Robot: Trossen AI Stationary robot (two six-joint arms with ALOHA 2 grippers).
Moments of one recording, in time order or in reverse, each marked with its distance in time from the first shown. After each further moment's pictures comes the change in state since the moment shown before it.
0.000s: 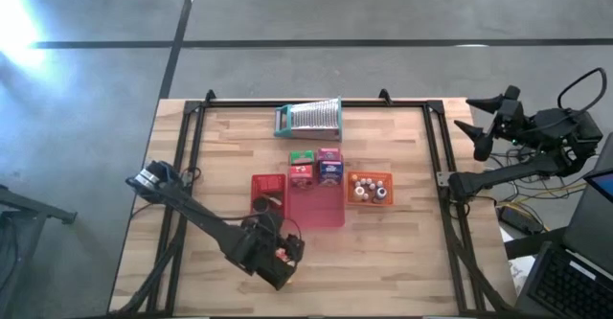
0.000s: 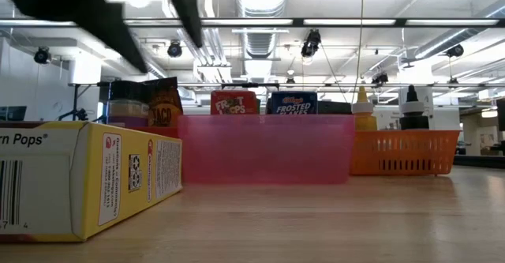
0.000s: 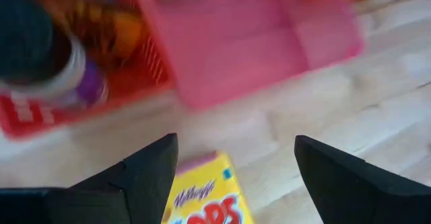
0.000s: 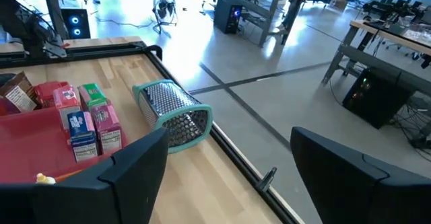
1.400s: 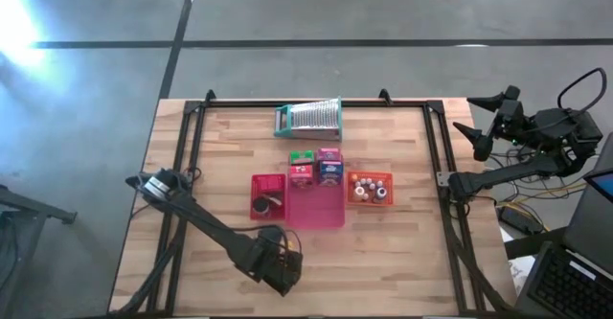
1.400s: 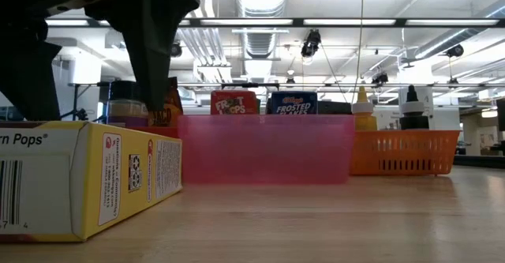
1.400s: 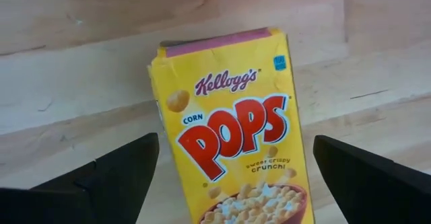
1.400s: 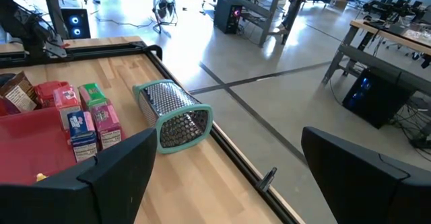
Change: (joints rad) left arm -0.010 0.093 -0.024 0.084 0.360 -0.169; right arm 0.000 0.000 -0.001 0.000 0.000 0.000
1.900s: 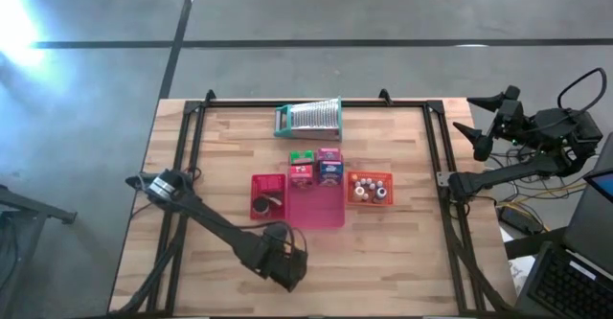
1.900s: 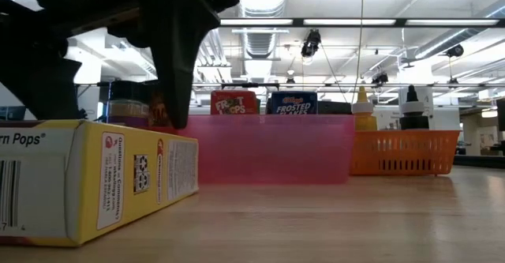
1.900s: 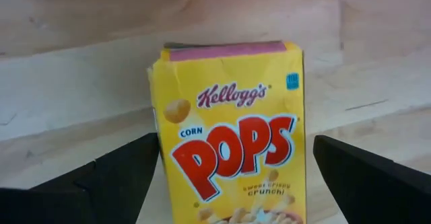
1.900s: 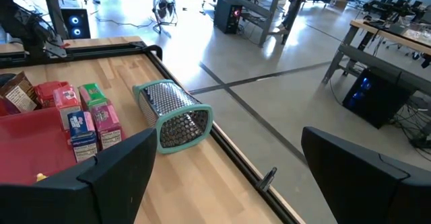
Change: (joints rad) left arm 0.031 0.032 0.000 0.050 0.017 0.020; right arm 0.000 0.000 0.000 0.000 0.000 0.001
